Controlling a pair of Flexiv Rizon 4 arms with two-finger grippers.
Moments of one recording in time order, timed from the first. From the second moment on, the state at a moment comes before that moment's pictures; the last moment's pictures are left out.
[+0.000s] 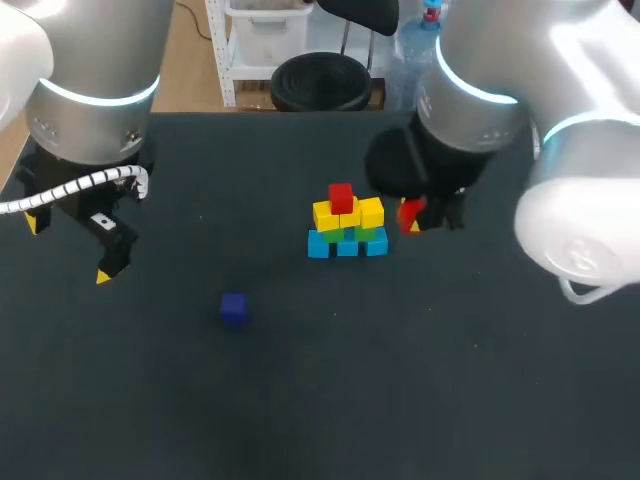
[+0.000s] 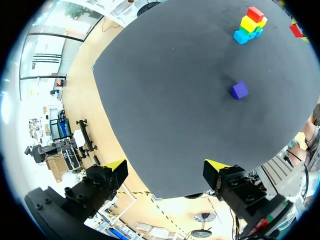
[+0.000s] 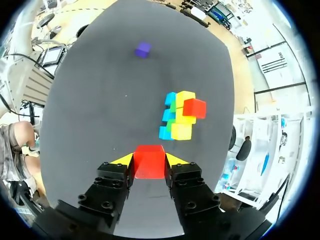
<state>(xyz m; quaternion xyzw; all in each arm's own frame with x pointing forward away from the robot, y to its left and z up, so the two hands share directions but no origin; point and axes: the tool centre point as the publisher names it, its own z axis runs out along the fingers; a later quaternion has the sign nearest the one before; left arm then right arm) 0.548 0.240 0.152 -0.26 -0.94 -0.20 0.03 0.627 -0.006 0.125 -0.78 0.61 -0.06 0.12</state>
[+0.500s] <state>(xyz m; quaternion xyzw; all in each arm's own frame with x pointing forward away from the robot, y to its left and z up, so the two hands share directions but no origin) 0.548 0.240 0.152 -0.26 -0.94 -0.20 0.03 0.666 0.018 0.114 -0.78 0.61 -0.05 0.12</state>
